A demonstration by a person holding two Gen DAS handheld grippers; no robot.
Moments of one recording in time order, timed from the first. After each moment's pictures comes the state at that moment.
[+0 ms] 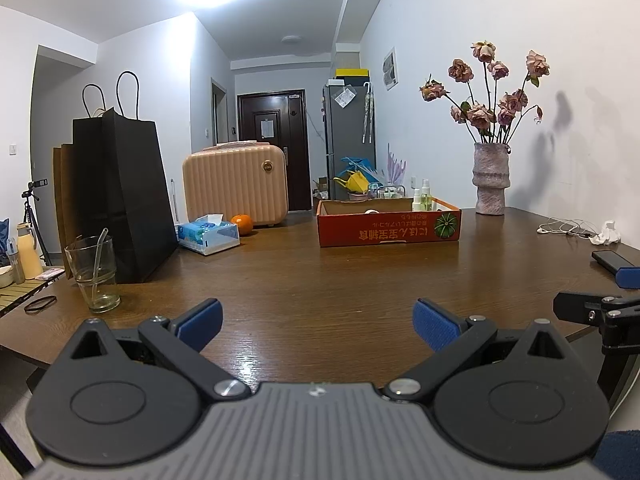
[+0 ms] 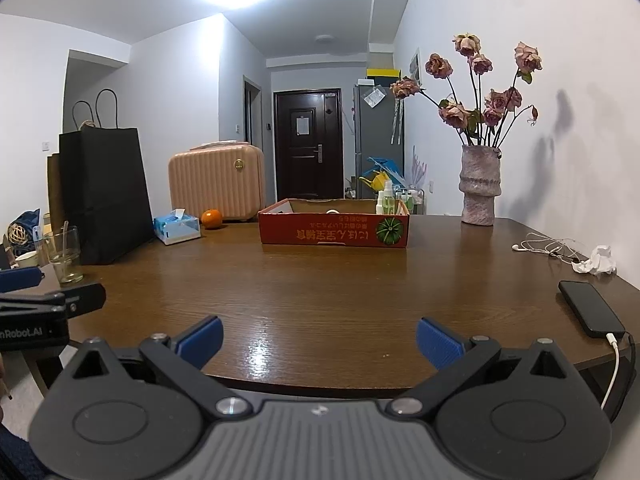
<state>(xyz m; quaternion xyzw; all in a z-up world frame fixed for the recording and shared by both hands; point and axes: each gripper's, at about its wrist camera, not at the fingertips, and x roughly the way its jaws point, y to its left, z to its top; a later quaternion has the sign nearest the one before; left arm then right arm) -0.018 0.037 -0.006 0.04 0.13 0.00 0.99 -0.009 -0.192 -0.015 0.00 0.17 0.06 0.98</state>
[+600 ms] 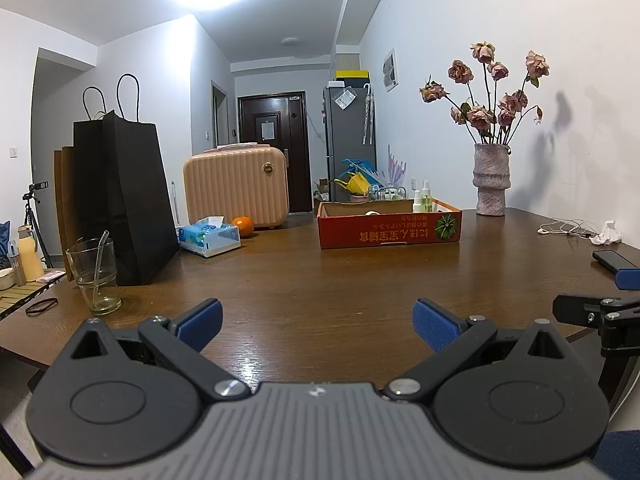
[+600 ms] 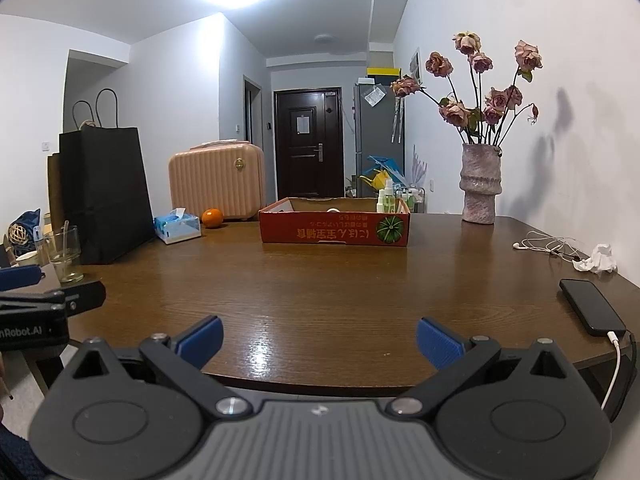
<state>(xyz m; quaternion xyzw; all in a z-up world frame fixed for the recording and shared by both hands) -0.018 0.037 -0.005 0.04 0.13 0.00 0.99 -0.008 -0.191 -0.017 0.01 0.17 0.07 0.98</state>
